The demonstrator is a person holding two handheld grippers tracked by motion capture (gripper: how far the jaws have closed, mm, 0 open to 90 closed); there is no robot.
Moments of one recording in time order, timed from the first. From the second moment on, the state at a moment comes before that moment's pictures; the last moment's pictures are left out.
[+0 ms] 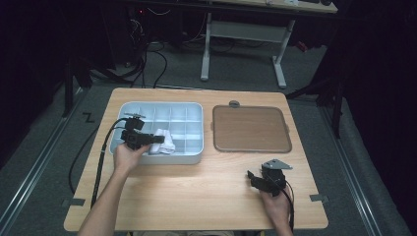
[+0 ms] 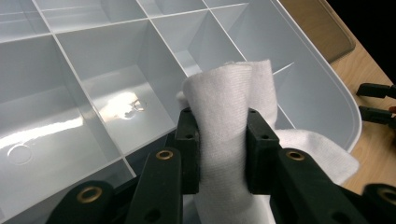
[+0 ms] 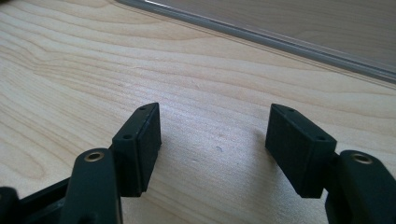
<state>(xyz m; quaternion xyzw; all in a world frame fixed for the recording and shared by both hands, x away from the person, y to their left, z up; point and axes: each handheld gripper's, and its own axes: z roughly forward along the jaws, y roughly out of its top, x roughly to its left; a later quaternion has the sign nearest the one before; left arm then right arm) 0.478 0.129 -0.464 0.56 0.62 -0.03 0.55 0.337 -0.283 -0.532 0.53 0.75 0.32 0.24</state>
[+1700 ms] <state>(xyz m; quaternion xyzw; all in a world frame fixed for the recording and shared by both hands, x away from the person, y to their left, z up) 0.466 0.122 -0.473 0.62 0.60 0.03 0.51 0.337 -0.283 -0.532 0.53 0.75 0.32 0.24</state>
